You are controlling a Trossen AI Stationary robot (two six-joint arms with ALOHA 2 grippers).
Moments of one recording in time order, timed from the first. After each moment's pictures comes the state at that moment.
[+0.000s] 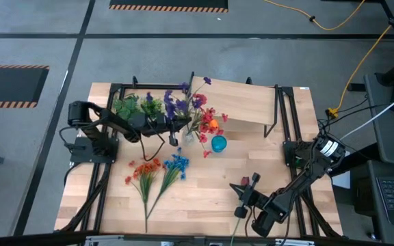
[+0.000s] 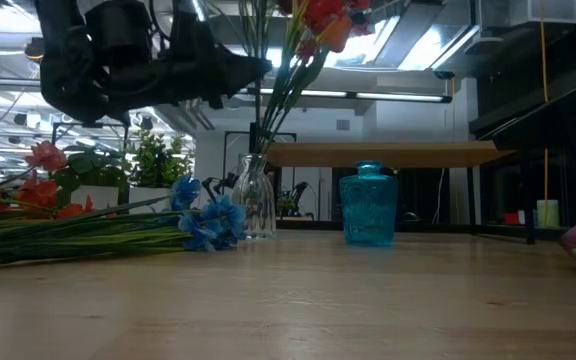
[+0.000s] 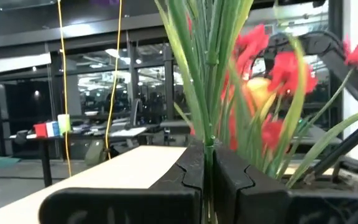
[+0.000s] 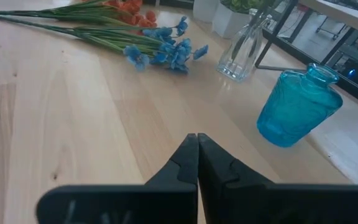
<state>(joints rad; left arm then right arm) 0.20 1.65 0.41 1.55 0.00 0.04 0.92 1.88 0.94 -0.33 1.22 1.03</state>
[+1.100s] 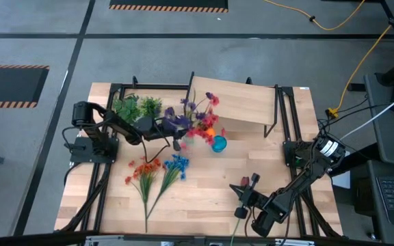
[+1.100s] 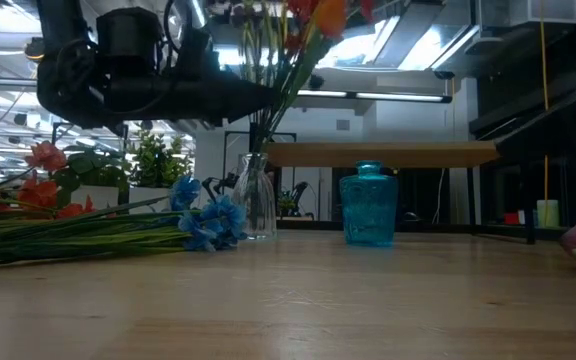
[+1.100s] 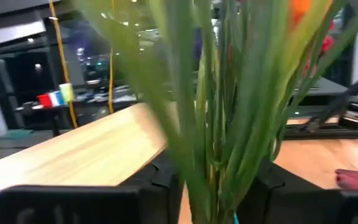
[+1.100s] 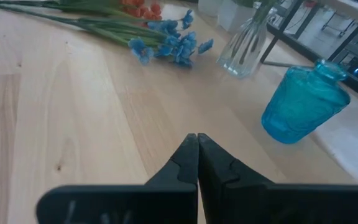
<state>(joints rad) 0.15 1.70 0.41 1.44 -0.07 0.10 0.92 1.88 0.94 -0.33 1.18 1.01</state>
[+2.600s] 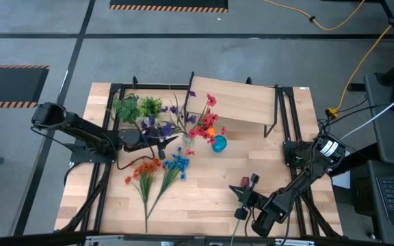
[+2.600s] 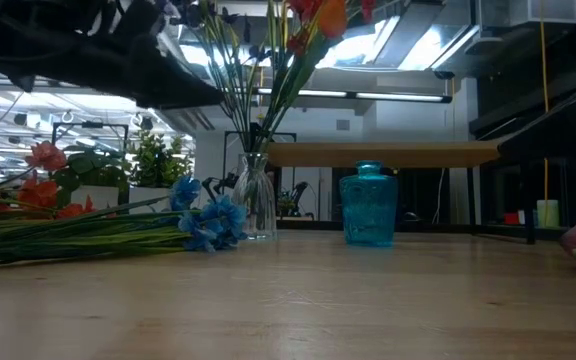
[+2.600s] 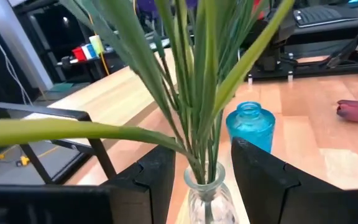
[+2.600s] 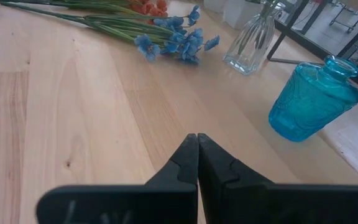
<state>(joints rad) -0.12 1.19 0.27 0.82 -0.50 0.12 0.92 1.88 0.94 -0.30 1.16 0.99</state>
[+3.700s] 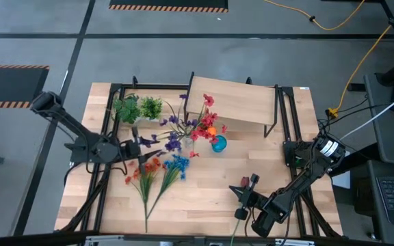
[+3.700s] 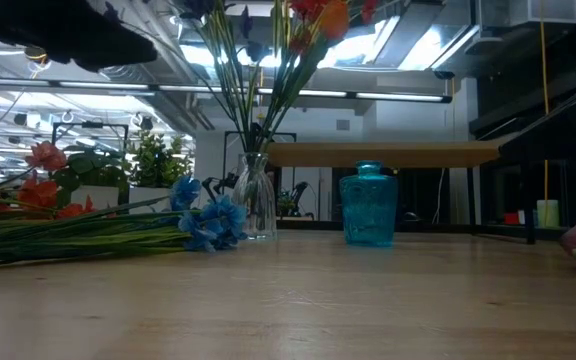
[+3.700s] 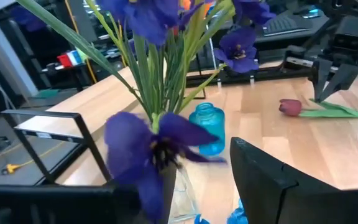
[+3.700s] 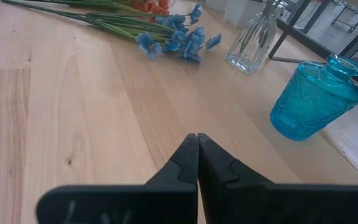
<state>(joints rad) -0.58 0.81 0.27 0.38 -0.89 0.04 0.92 1.88 0.94 -0.30 1.16 0.99</state>
